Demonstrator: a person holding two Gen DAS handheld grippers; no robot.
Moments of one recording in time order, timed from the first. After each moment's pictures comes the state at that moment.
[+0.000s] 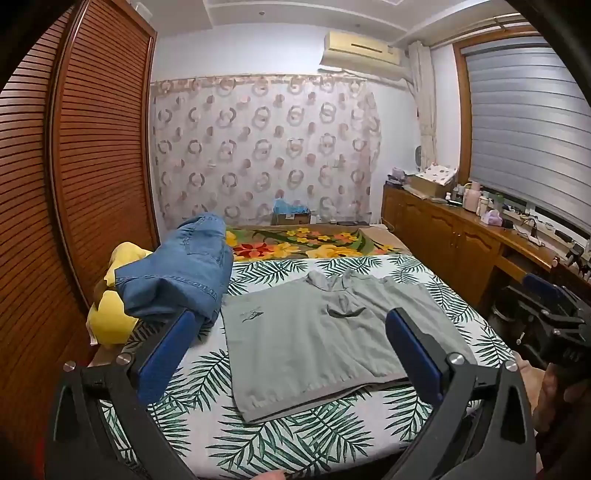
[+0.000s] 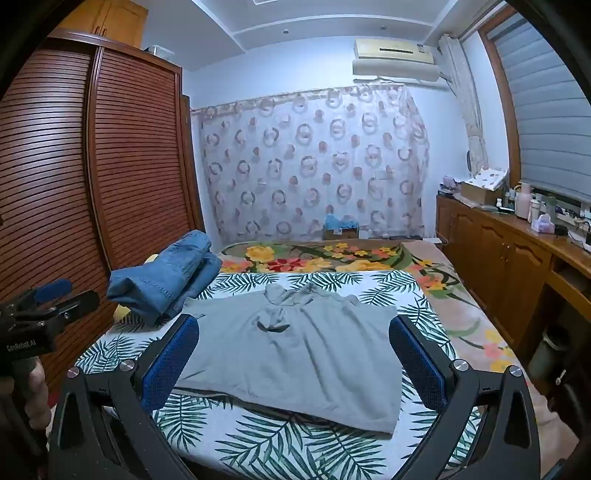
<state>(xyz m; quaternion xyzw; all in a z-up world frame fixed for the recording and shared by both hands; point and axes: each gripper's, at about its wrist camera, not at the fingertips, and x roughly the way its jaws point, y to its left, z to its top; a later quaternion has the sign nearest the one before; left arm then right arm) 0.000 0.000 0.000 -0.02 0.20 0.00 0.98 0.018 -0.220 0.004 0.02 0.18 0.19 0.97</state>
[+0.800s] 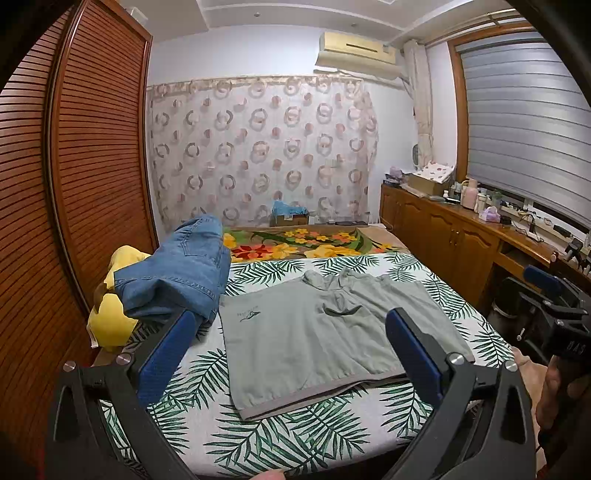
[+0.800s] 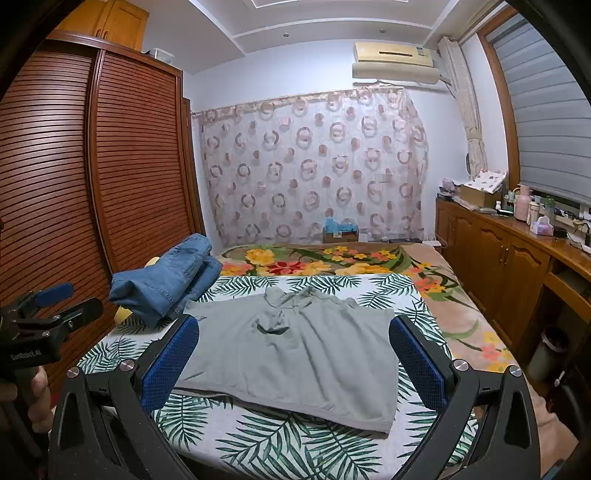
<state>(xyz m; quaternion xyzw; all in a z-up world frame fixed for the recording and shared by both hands) 0.000 0.000 0.000 -0.01 0.20 0.01 0.98 0.012 -0.223 0.006 0.02 0.18 0.19 0.97</state>
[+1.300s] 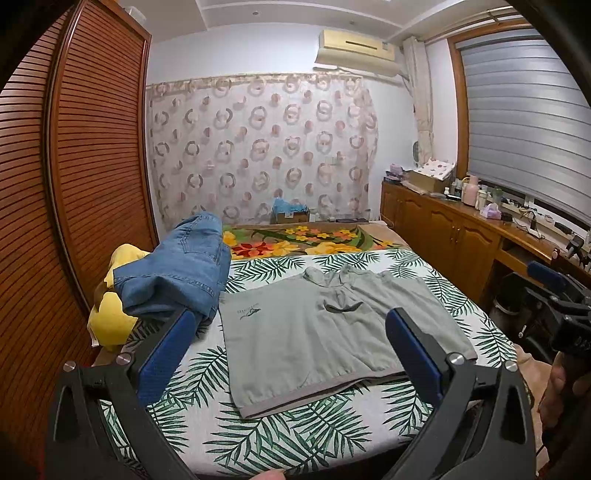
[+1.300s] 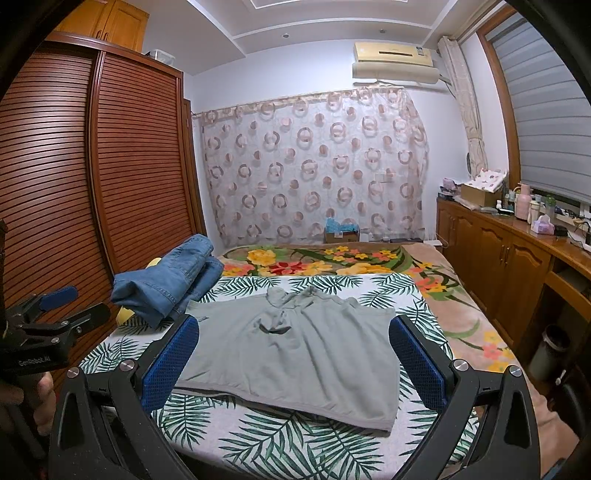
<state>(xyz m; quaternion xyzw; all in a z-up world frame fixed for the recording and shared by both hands) -0.003 -0.007 0.000 -0.01 0.20 0.01 0.98 0.012 -0.222 0.004 0.02 0.18 0.19 0.97</state>
